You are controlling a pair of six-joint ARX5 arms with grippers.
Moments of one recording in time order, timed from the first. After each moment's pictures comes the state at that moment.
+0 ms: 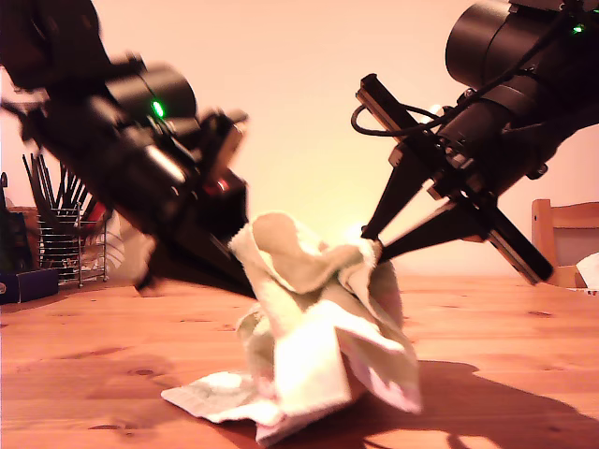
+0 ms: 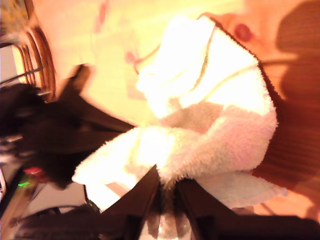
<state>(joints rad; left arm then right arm) -0.55 1.67 0.96 -0.37 0.68 -0.08 0.48 1.48 0.79 -0.24 -0.65 0.81</state>
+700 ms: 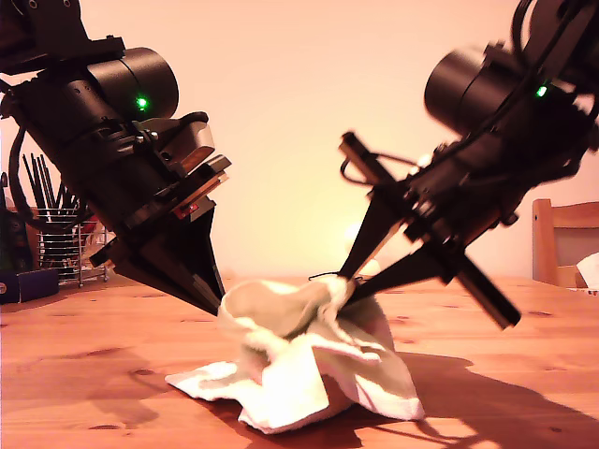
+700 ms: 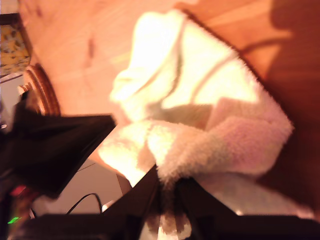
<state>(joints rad) -0.52 1.65 0.96 -0.38 0.43 -0.02 0.49 1.64 0.80 -0.07 -0.65 0.97</state>
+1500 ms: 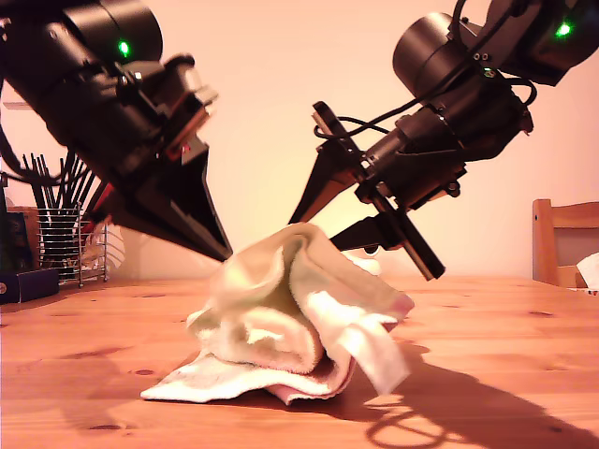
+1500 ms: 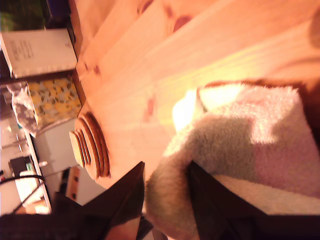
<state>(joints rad) -0.52 1.52 0.96 -0.42 0.47 -0.02 0.53 1.69 0.93 0.07 -0.54 1.15</state>
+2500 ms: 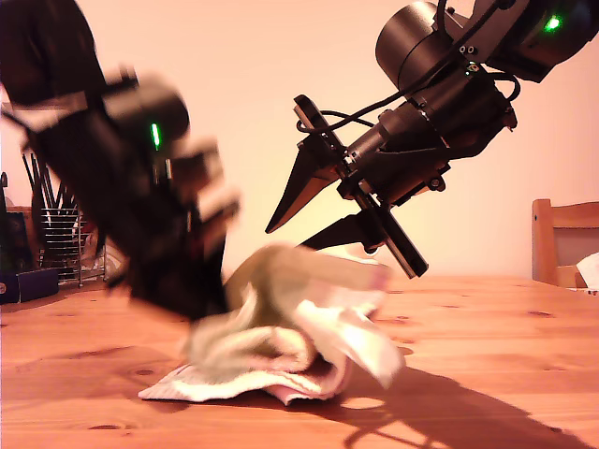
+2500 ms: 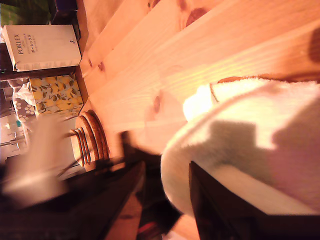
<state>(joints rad) -0.52 1.79 0.96 -0.28 0.39 -0.02 0.57 1.69 0.93 0.10 -0.49 1.16</state>
